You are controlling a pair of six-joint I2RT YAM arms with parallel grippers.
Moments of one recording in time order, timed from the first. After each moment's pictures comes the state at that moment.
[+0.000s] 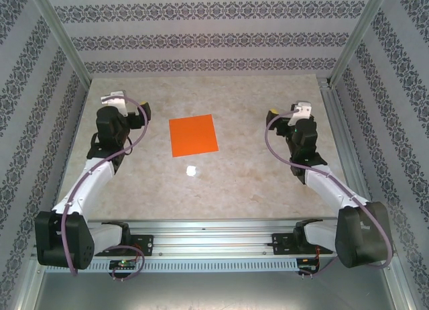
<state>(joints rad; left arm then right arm) -0.07 1.19 0.84 0.07 -0.04 -0.18 0.21 1.20 0.63 0.36 0.15 0.15</state>
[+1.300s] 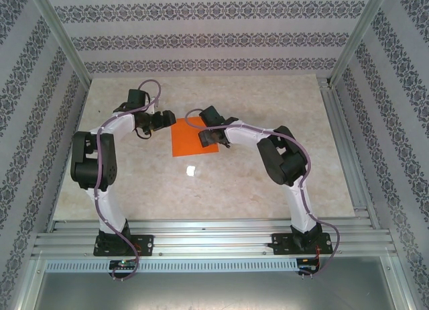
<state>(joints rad) -0.07 1.93 1.34 -0.41 0.45 -0.38 0.65 2.19 1.56 -0.44 0.24 0.22</state>
